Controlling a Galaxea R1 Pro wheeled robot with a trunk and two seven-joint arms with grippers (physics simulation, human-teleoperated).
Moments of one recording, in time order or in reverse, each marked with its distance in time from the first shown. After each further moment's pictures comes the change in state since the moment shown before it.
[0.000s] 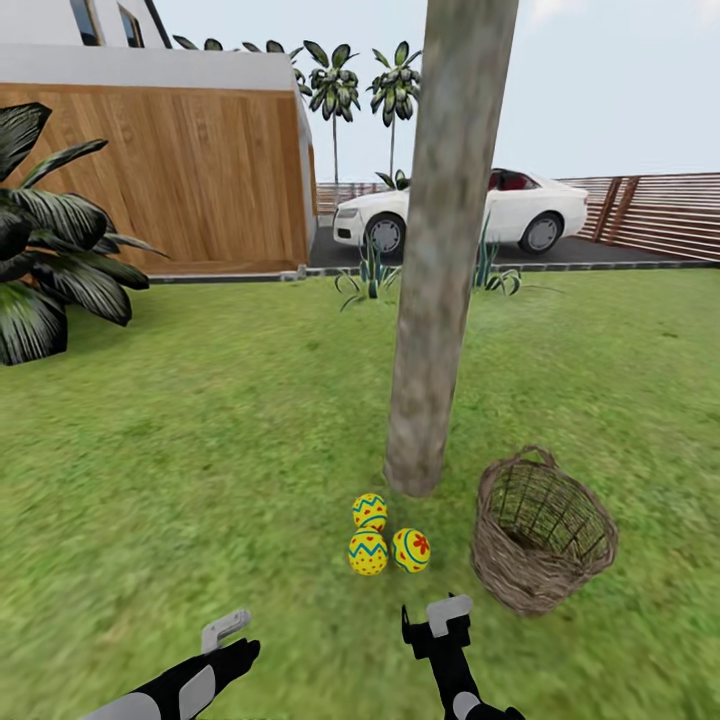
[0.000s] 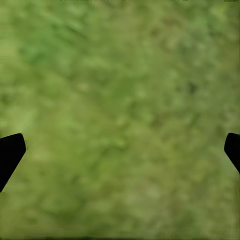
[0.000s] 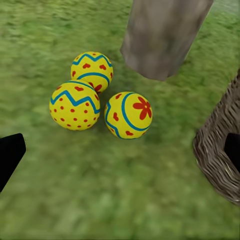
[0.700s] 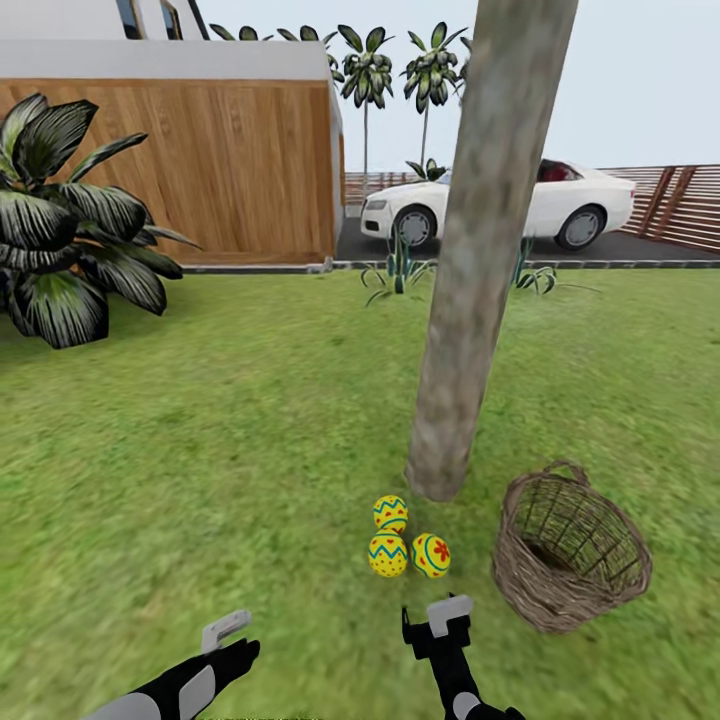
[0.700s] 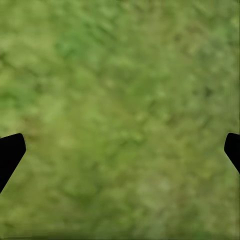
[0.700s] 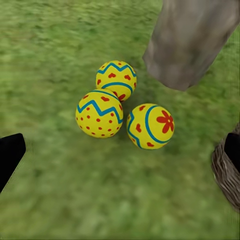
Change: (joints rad) left arm 0.000 0.000 0.000 0.000 0.000 0.000 0.000; right arm 0.000 0.000 0.000 0.001 0.000 0.000 0.000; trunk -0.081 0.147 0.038
